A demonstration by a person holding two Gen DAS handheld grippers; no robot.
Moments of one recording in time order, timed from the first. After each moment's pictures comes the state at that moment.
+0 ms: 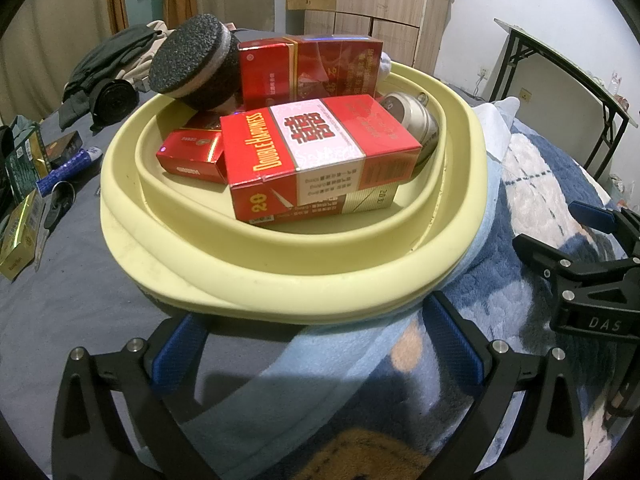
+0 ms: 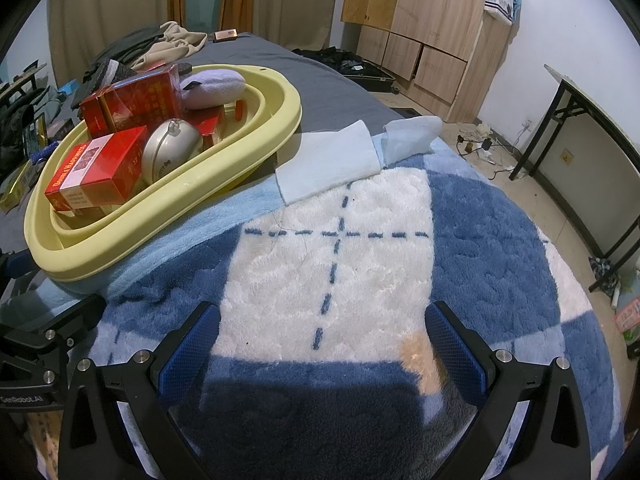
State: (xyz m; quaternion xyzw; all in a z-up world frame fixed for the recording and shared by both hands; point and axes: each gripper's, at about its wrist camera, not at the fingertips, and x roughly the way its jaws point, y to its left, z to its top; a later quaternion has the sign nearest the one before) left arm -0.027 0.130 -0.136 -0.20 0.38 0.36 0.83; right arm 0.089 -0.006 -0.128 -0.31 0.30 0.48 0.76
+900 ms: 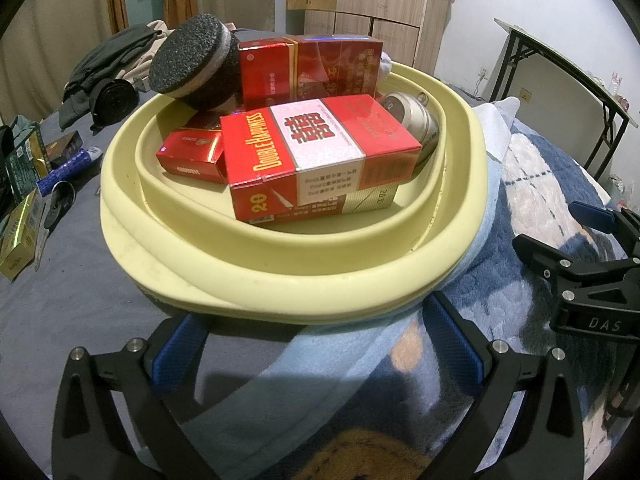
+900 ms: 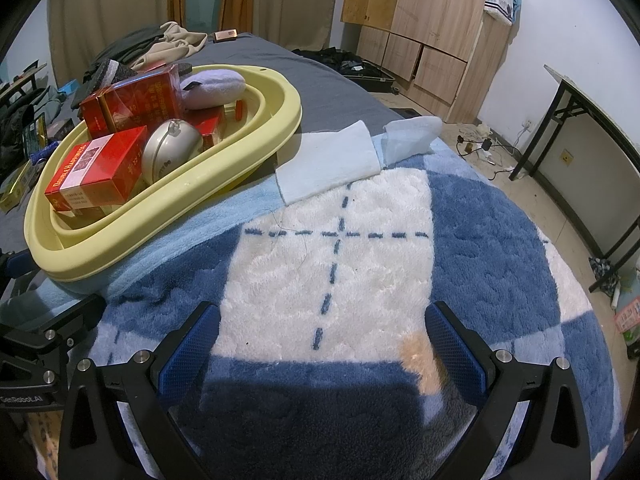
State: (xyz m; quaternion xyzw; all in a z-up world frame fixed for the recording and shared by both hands) left arm -0.024 0.130 -0.137 -0.20 0.38 0.36 0.83; right arm 0.087 -0.004 -0.129 -0.31 0.30 0.48 0.76
